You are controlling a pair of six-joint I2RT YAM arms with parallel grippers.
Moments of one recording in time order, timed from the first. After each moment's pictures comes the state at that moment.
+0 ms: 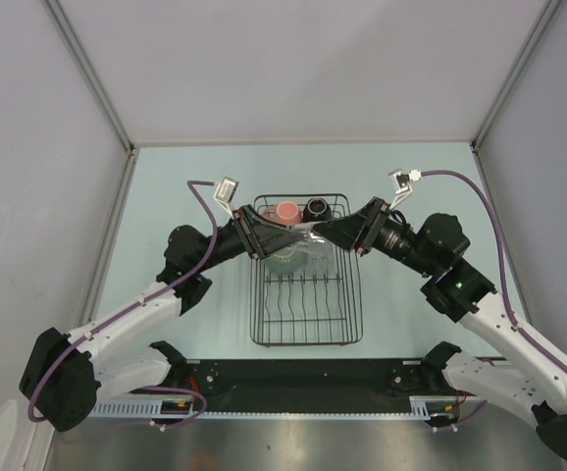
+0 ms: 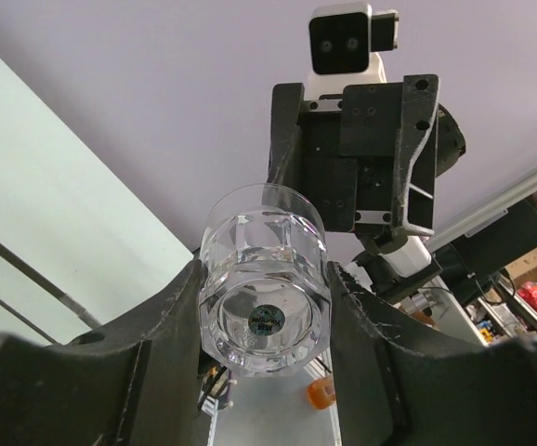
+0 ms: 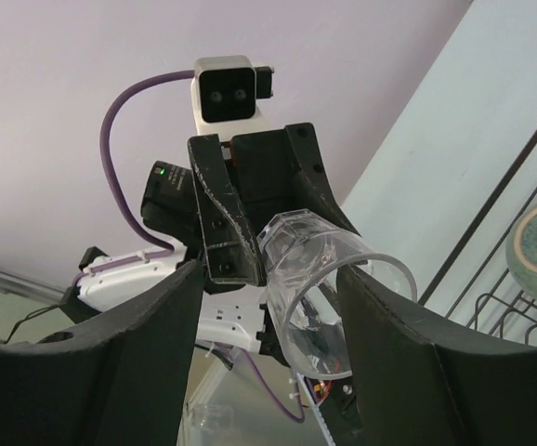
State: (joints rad) left arm -0.63 1.06 0.61 0.76 0.58 -1.14; right arm 0.68 0.85 0.87 0.08 -0.32 0.96
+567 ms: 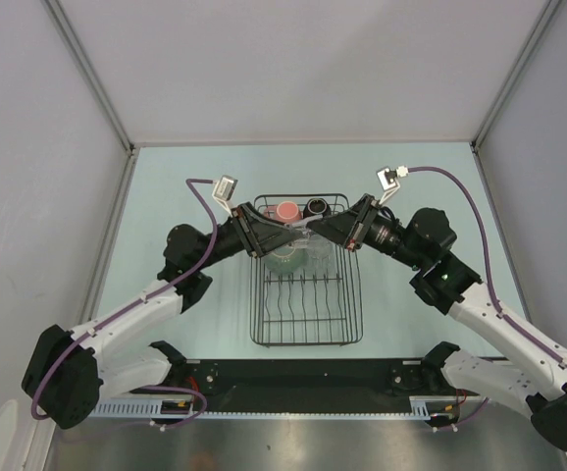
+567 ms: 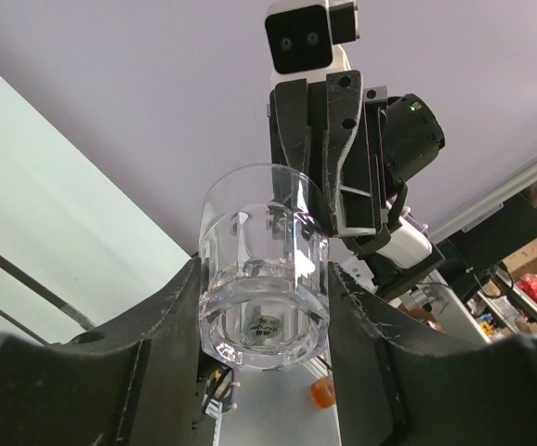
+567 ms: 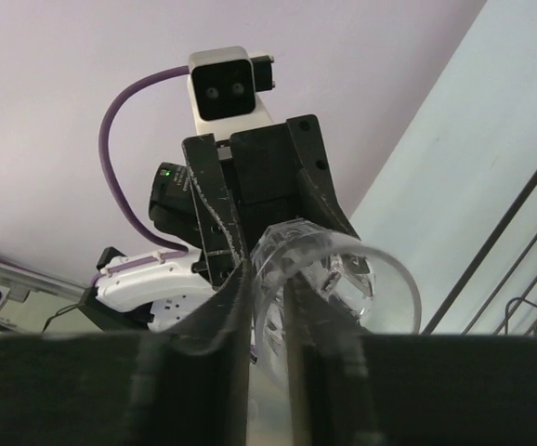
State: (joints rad) left arm -0.61 1.08 0.61 0.82 0.61 -1.15; right arm 0.68 0.94 0.86 0.19 -0.38 1.03
